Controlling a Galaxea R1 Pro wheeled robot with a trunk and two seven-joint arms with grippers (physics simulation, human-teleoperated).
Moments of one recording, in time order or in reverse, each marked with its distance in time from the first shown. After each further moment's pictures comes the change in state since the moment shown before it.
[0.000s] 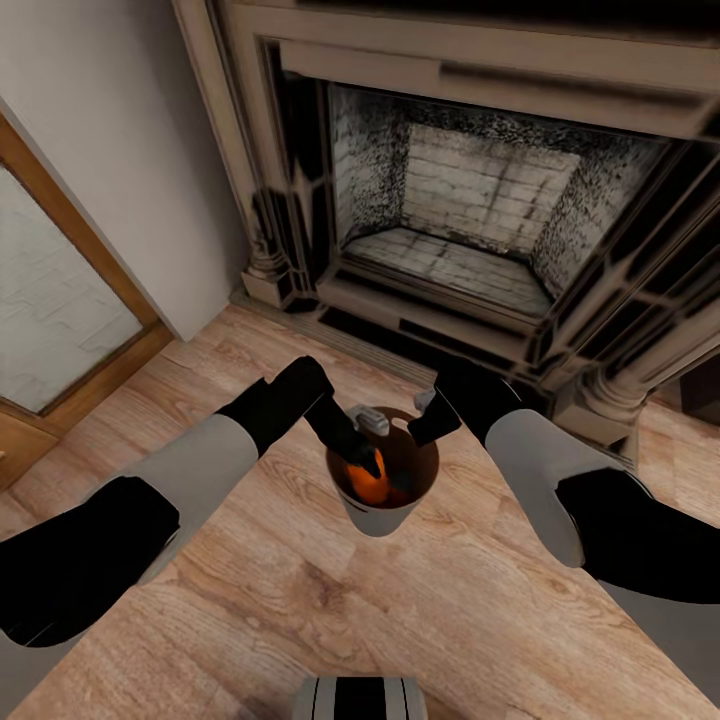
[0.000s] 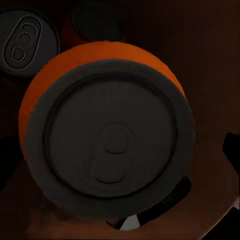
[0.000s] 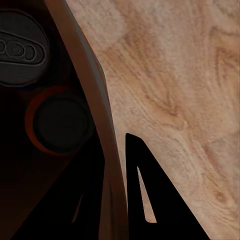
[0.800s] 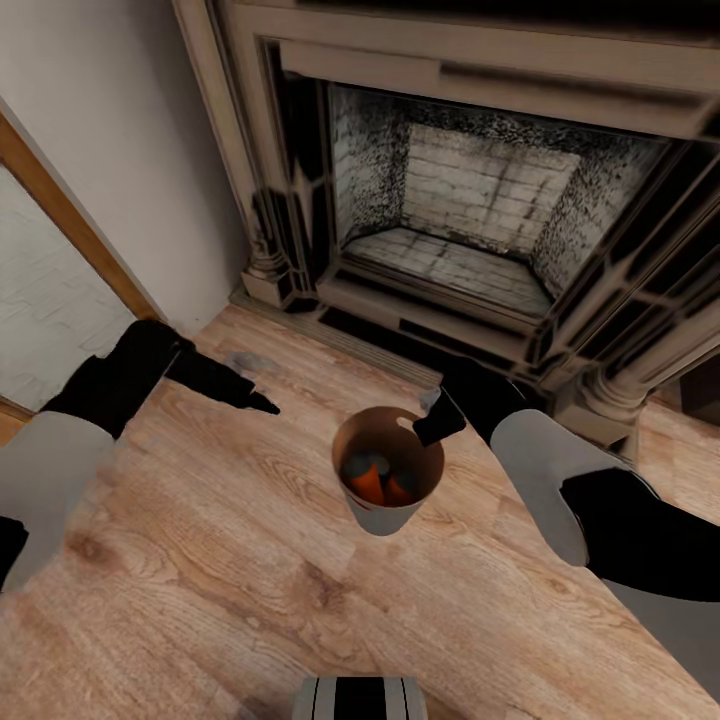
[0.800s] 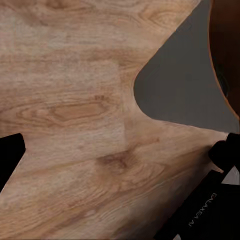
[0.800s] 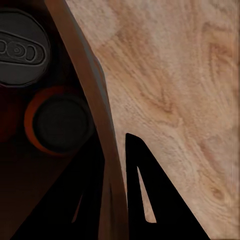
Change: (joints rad) left arm 0.042 0.446 0.246 -0.345 -0.002 -0.023 -0.116; right arm 0.000 -0.017 -0.006 0.002 0.004 -0.002 -0.001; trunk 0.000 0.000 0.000
